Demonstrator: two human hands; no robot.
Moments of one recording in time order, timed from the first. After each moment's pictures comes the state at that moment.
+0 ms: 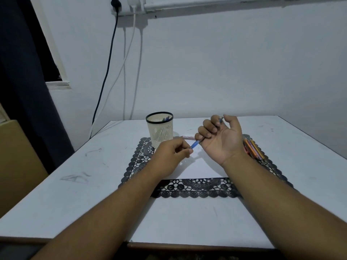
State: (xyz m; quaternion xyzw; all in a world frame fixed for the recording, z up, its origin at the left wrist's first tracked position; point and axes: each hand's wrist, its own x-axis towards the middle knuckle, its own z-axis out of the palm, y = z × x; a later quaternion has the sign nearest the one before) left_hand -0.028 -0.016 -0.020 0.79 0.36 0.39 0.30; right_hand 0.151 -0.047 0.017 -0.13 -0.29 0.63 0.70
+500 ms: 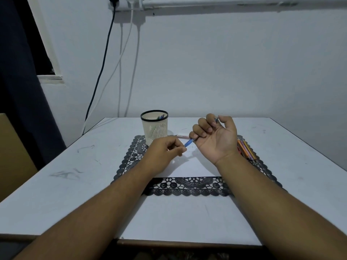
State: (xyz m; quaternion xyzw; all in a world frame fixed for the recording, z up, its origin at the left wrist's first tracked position) left_hand -0.029 -0.017 -0.021 0.78 0.36 0.40 0.32; right_hand 0.153 -0.052 0.016 -0.10 -0.32 0.64 0.69
